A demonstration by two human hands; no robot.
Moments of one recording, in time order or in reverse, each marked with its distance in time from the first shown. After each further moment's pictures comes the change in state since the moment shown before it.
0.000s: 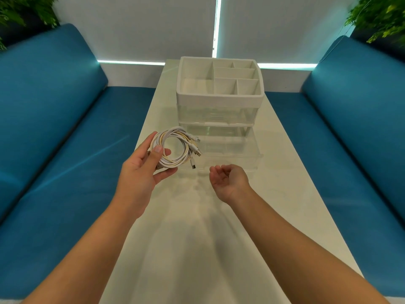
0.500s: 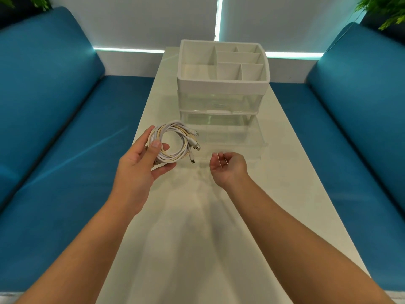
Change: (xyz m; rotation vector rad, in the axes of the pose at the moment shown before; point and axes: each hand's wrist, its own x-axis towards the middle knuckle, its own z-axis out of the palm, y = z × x) left_hand 0.011 -0.010 -0.006 0.014 0.010 -0.014; right_hand 0.027 -0.003 0.019 0.127 0.032 -0.035
